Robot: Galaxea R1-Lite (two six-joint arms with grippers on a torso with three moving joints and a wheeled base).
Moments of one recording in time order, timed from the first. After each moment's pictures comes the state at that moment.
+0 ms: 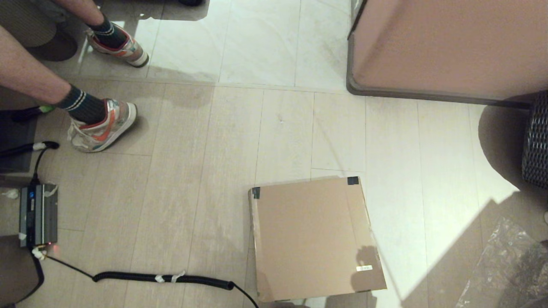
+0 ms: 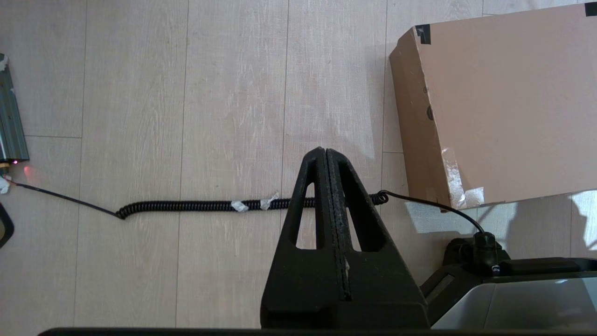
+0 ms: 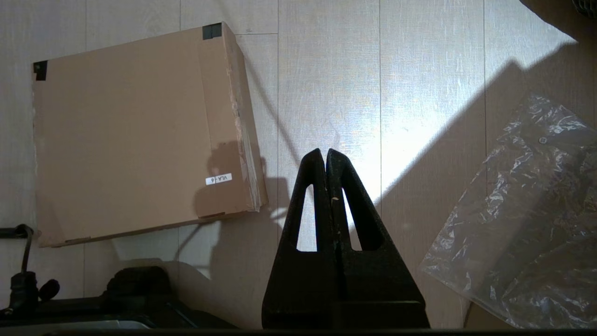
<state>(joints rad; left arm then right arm) 0.00 0.00 0.00 0.00 0.00 0.01 0.00 0.00 0.00 0.00 -0.03 0.11</state>
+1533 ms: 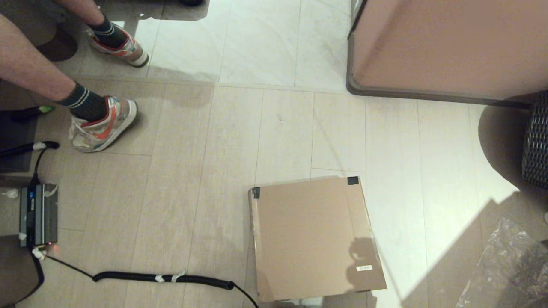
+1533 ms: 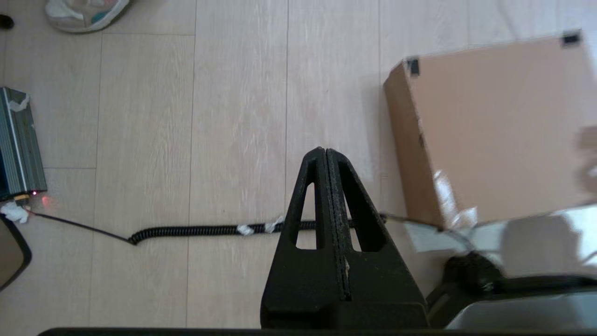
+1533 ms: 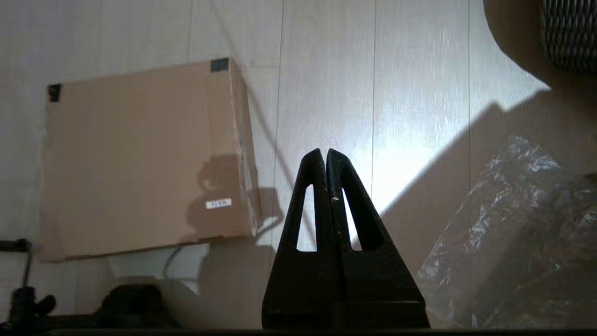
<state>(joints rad) -0.01 0.07 -0.16 0.05 0.00 0.03 0.00 0.04 -0.13 0.04 -0.02 0.06</state>
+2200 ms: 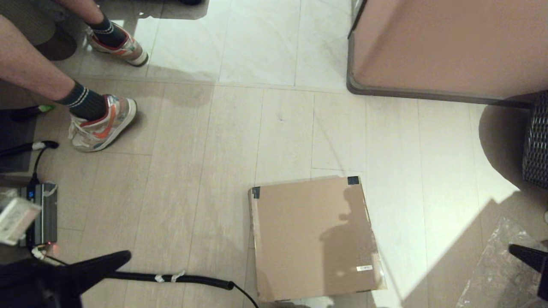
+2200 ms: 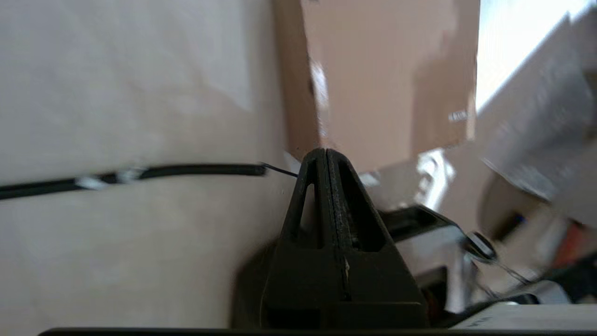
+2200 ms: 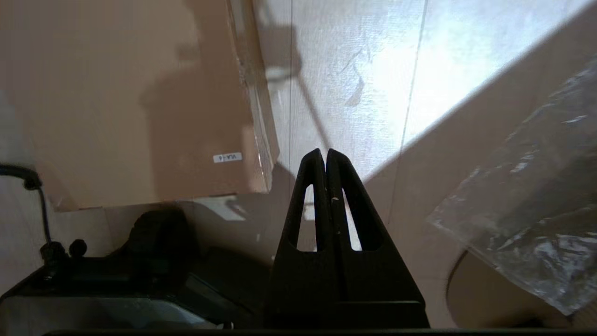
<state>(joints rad) -0.18 0.98 -0.42 -0.16 -0.21 -0.15 0.00 0.95 -0.40 -0.12 0.05 0.09</state>
